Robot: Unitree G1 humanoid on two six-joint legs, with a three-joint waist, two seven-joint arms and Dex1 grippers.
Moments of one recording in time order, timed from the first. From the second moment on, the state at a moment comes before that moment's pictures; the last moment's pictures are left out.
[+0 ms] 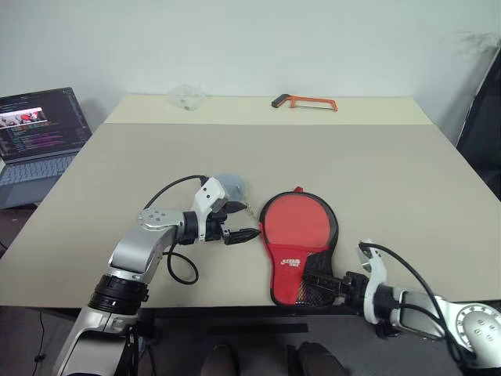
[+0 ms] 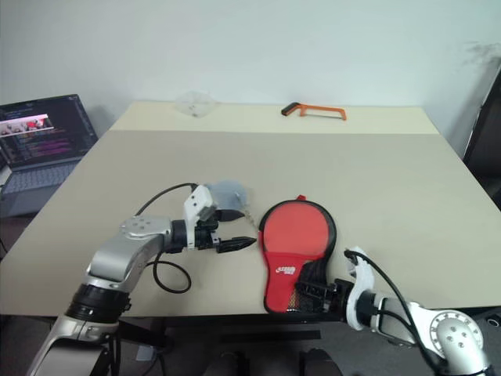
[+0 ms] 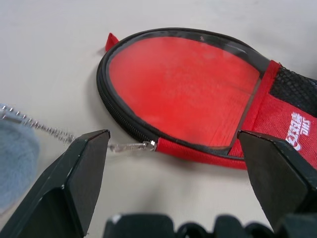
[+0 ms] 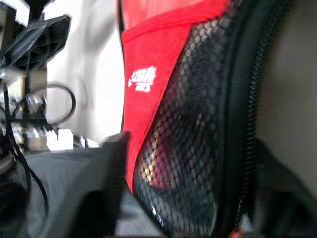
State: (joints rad) left arm -0.52 0.59 -0.12 0.04 -0.31 0.53 -1.01; right arm -0.02 -0.71 -0.02 -0.44 1.81 1.04 -0.32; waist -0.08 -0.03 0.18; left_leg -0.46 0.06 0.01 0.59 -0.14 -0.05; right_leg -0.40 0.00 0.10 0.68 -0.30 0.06
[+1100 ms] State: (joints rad) left arm -0.84 0.54 -0.17 0.48 -0.09 0.33 -0.90; right arm -0.47 -0.24 0.29 -0.01 0.34 0.61 0.18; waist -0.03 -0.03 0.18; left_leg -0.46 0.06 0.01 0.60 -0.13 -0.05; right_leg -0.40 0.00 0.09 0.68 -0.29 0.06
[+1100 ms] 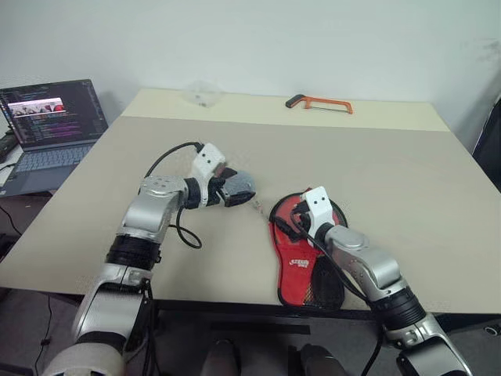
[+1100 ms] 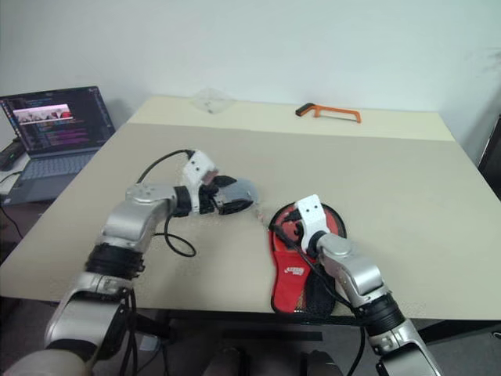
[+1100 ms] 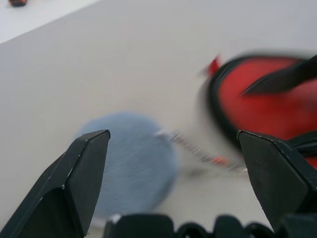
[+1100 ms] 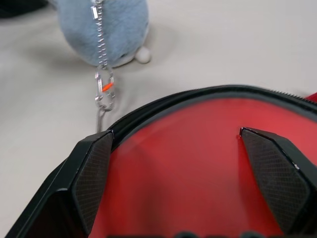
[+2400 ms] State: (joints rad) left arm -1.28 0.18 -0.53 1.39 0.64 -0.02 -0.18; right arm -0.48 -0.14 0.20 -0.07 0.17 0.90 0.22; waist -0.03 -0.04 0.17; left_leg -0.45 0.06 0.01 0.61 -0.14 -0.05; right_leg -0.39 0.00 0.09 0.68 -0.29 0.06
